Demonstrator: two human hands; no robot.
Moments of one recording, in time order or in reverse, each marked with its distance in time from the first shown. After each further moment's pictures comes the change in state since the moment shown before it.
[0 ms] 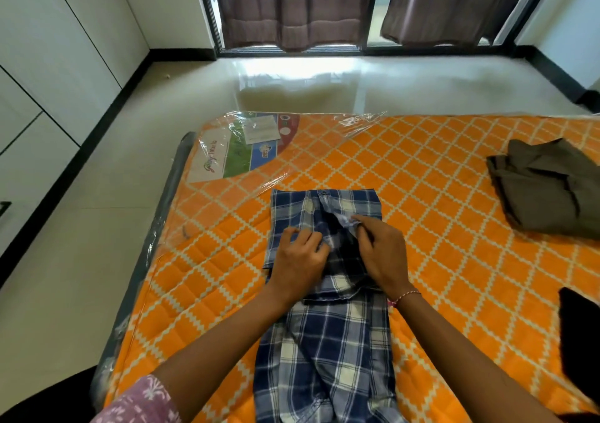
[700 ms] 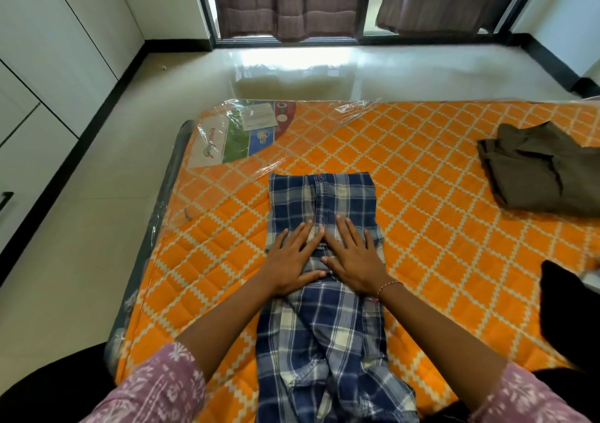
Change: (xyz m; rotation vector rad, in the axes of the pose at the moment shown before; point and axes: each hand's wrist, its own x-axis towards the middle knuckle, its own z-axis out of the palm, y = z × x) left_hand -0.040 -0.002 0.021 -0.260 -0.557 -0.105; right_hand -0.042 0.030 0.031 -0.519 -0.764 -0.104
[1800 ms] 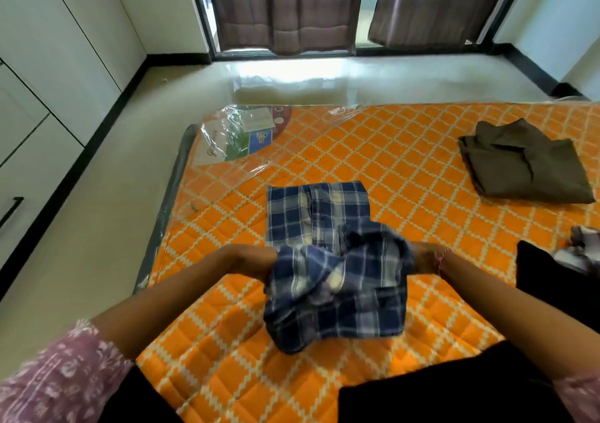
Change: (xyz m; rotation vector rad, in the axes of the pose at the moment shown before) left_hand -0.057 -0.006 -0.075 -1.032 -0.803 -0.098; right_hand -0.080 0.079 -0.041 1.379 -0.220 0.401
